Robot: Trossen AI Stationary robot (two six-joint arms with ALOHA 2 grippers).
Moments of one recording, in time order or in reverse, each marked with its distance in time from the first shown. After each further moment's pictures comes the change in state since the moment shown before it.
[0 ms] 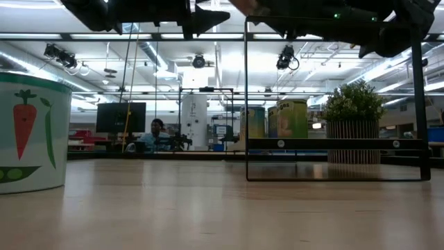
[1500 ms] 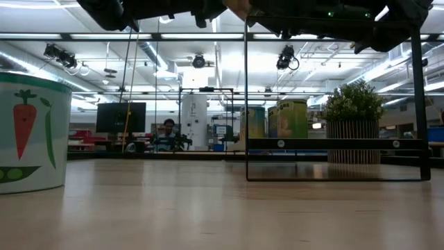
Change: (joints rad) left arm 0.004 0.090 0.092 0.106 0.081 0.070; right arm -0.013 -0.002 0.055 -0.105 0.007 -0.026
